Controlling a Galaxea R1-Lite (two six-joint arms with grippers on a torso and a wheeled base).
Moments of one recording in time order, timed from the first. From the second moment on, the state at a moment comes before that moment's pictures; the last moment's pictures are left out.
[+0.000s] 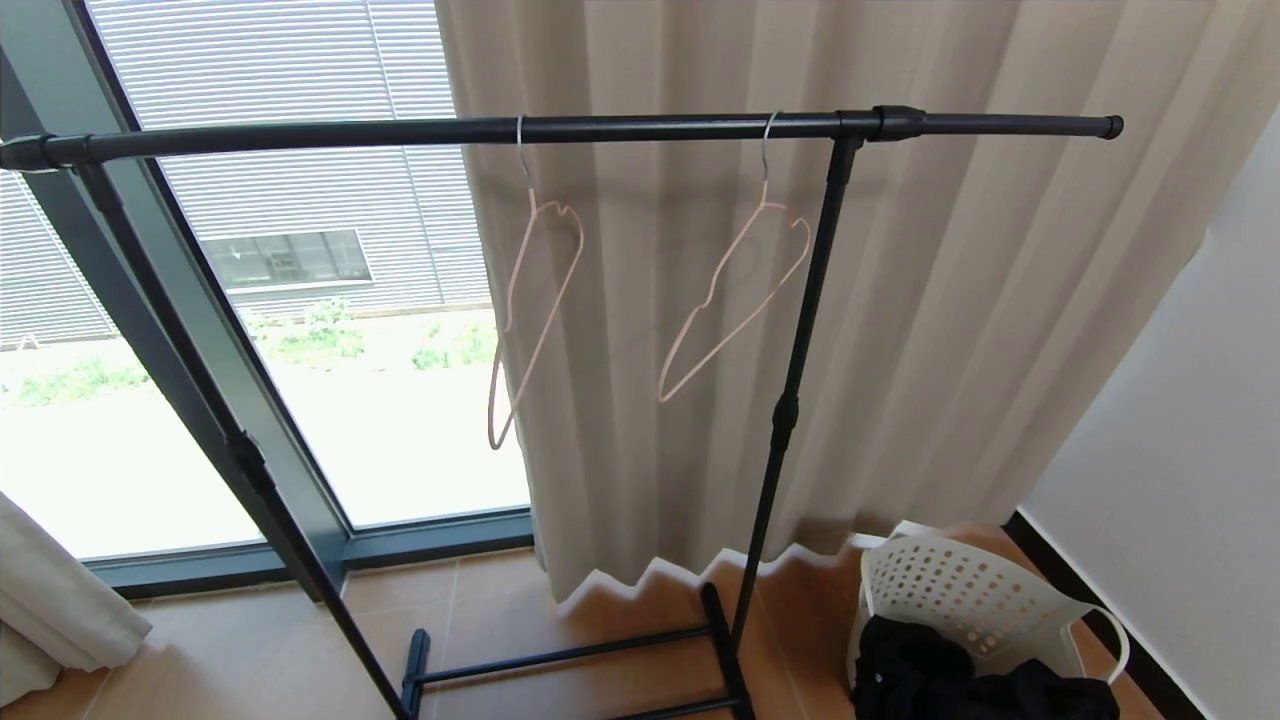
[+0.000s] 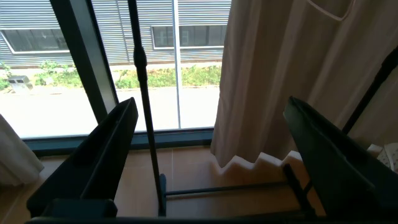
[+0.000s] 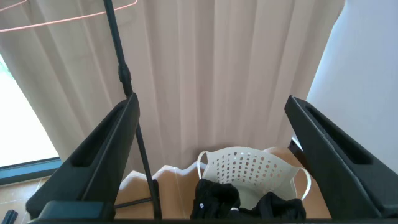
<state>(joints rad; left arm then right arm) 0.01 0.00 0.00 -0.07 0.06 0.01 0.01 0.01 0.00 -0.13 -0.12 0.05</state>
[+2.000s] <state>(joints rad) 0.01 0.00 0.00 -0.07 0.07 0.00 0.01 0.01 0.00 -0.13 -0.14 0.06</state>
